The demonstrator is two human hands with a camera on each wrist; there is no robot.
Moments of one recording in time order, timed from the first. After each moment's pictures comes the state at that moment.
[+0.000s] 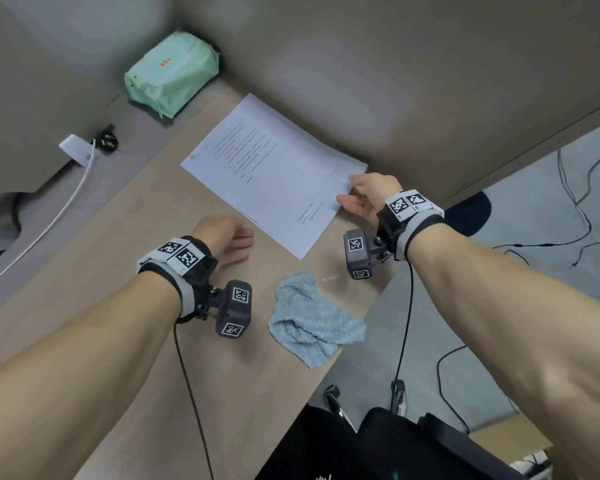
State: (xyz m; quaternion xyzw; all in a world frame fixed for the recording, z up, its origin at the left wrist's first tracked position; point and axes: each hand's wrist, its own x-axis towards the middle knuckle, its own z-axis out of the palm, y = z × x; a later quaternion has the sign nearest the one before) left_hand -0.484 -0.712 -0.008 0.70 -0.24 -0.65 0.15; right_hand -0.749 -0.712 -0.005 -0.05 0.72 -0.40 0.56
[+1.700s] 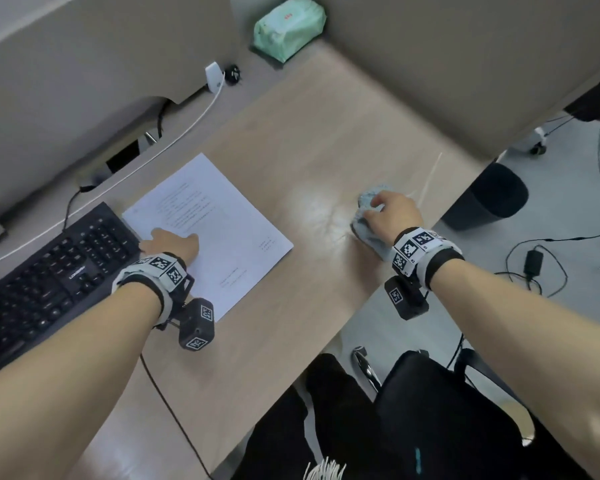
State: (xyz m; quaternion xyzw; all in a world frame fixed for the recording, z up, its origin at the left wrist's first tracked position) left_hand -0.211 -0.529 0.009 0.89 -0.35 -0.29 -0.04; right_hand -0.580 -0.521 0.016 -0.50 0.81 -0.07 0.29
